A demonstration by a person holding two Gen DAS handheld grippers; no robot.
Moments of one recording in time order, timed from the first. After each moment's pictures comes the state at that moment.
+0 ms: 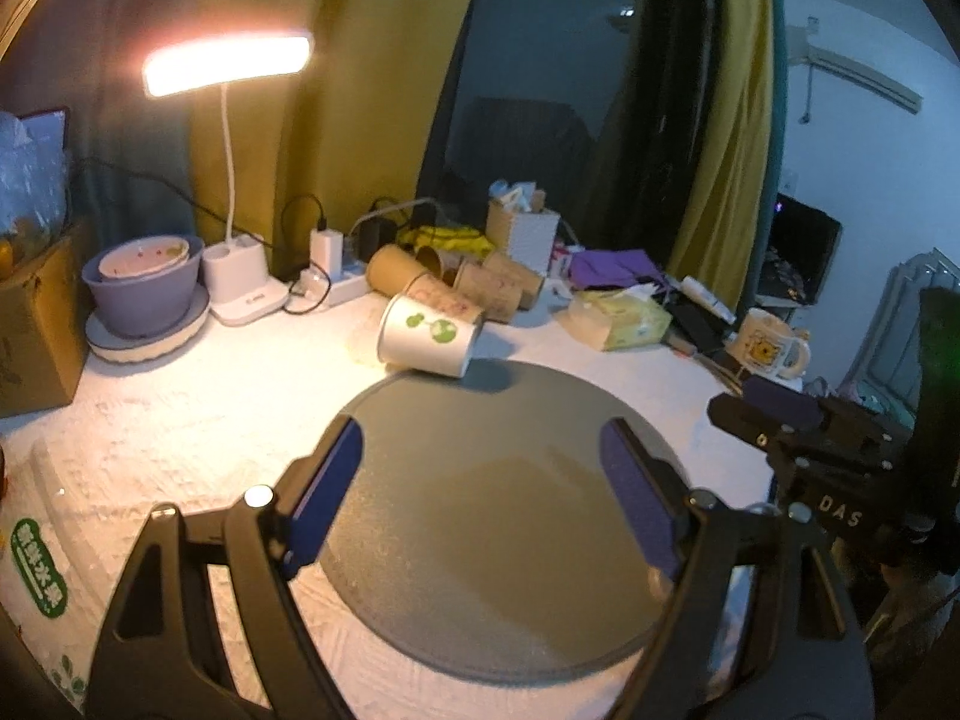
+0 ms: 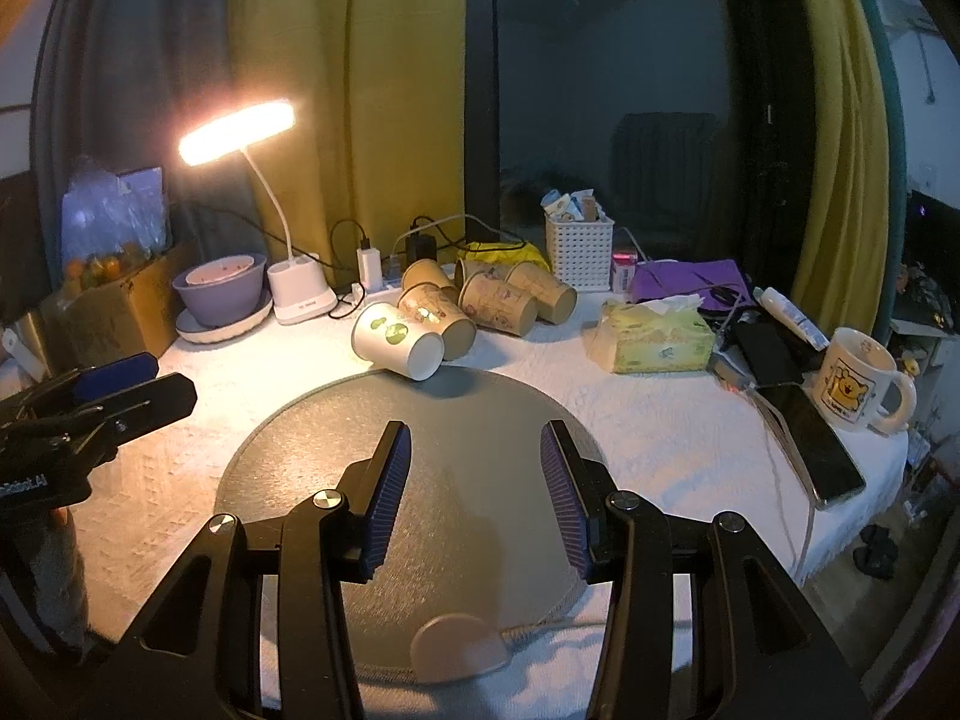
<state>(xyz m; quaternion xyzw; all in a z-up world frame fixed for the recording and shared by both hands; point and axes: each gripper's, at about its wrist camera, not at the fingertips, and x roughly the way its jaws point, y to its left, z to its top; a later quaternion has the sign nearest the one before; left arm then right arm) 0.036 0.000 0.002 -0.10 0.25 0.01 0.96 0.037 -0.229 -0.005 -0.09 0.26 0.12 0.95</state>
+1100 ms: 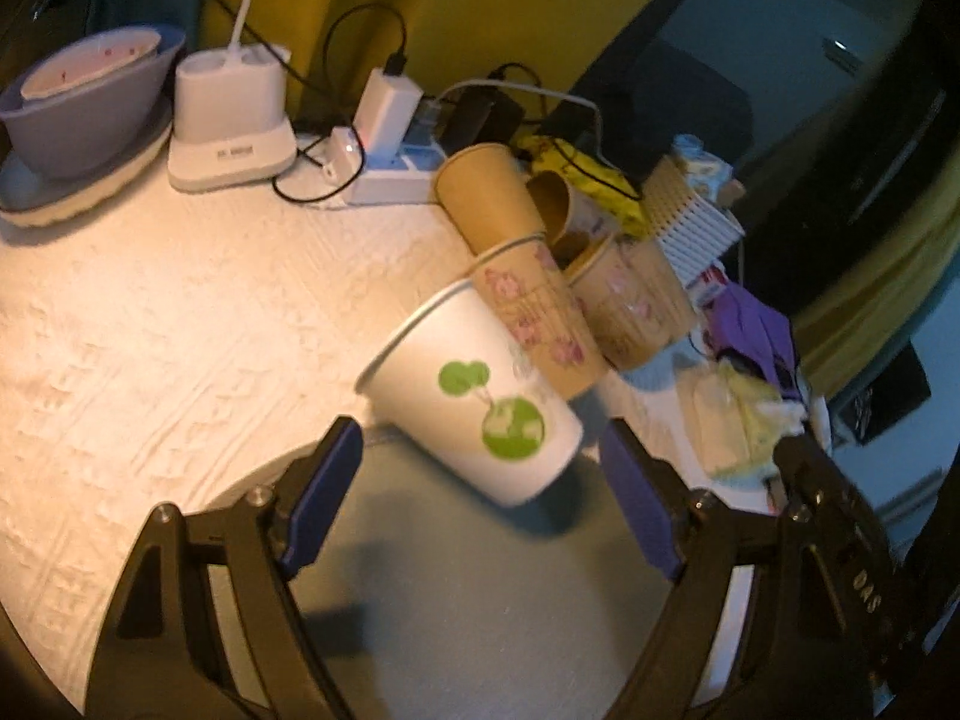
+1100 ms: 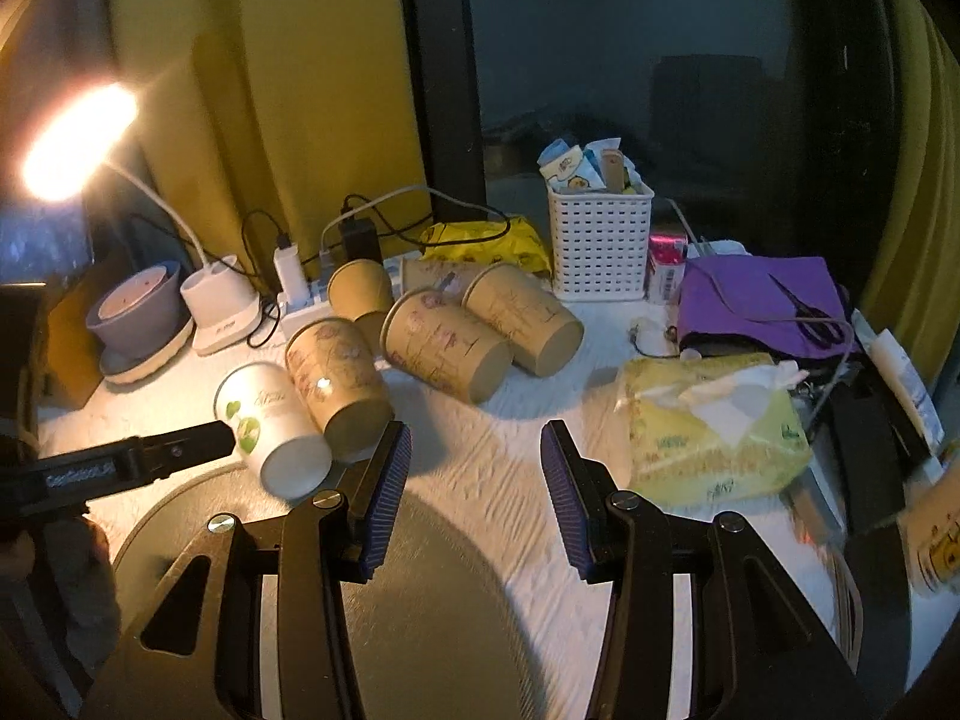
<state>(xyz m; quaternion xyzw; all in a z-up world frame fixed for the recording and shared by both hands) 0.248 0.058 -0.061 -0.32 0.37 0.12 0.86 0.266 -0.261 -0.023 -0.07 0.33 0.16 0.93</state>
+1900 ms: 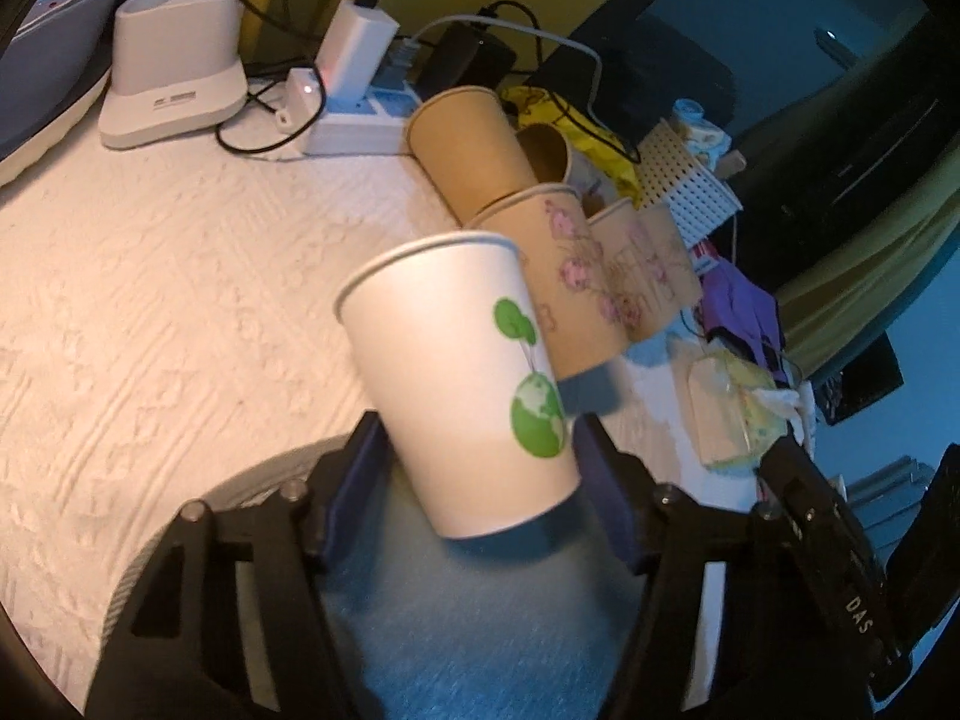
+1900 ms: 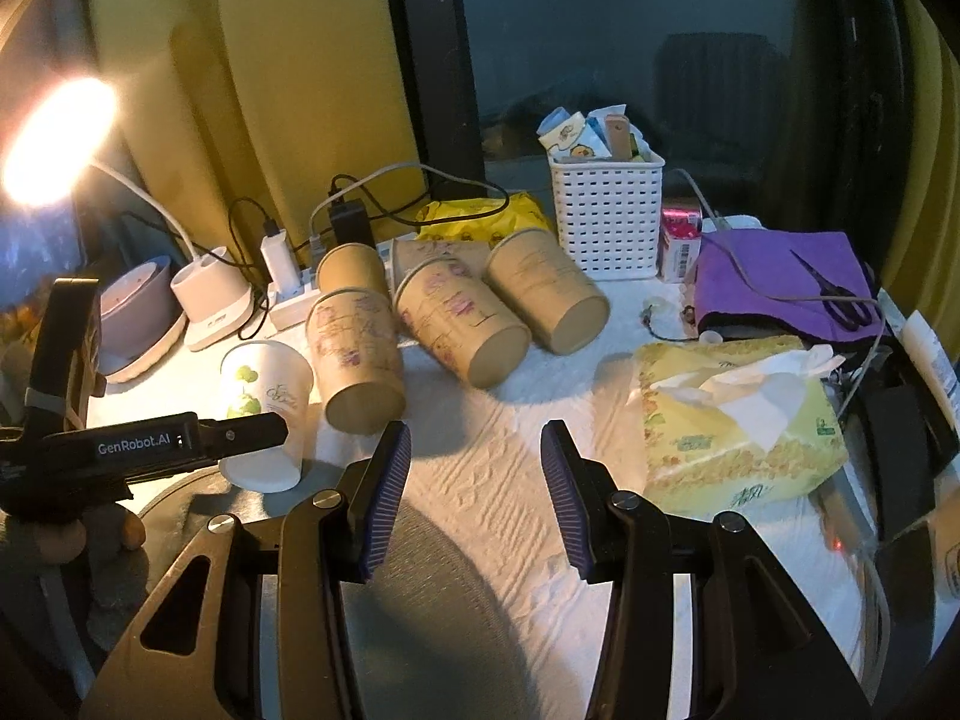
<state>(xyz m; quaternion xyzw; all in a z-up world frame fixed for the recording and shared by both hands) 0.268 0.067 -0.086 -0.34 0.39 0.06 0.85 0.276 -0.256 -0.040 -0.06 0.35 0.17 0.92</state>
